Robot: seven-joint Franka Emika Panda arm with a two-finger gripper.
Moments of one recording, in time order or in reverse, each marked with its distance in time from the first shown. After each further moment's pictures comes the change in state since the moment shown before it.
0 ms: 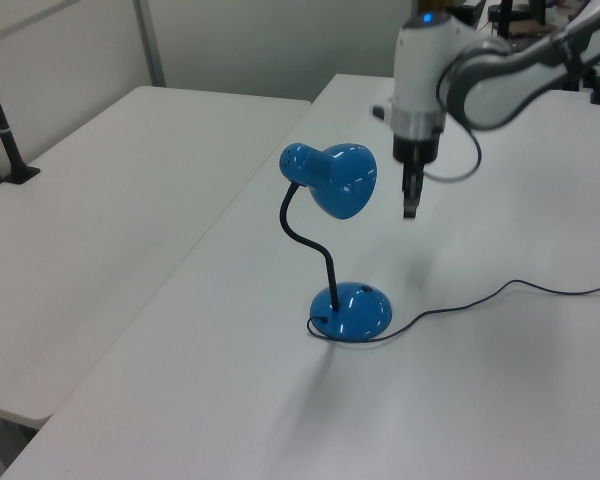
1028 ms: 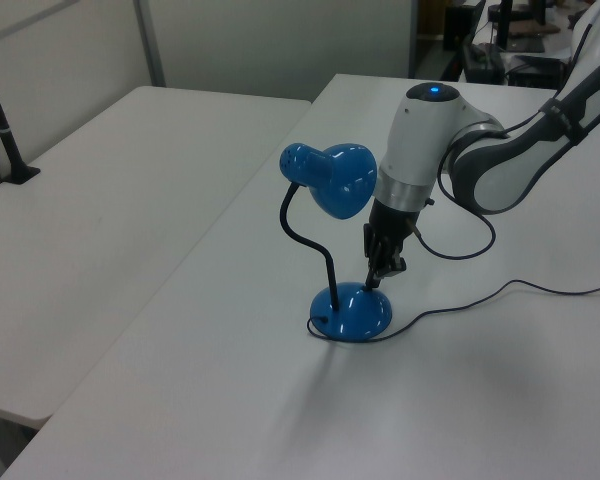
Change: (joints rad) arm 0.142 0.153 0.050 -0.077 0.001 0.452 -0.283
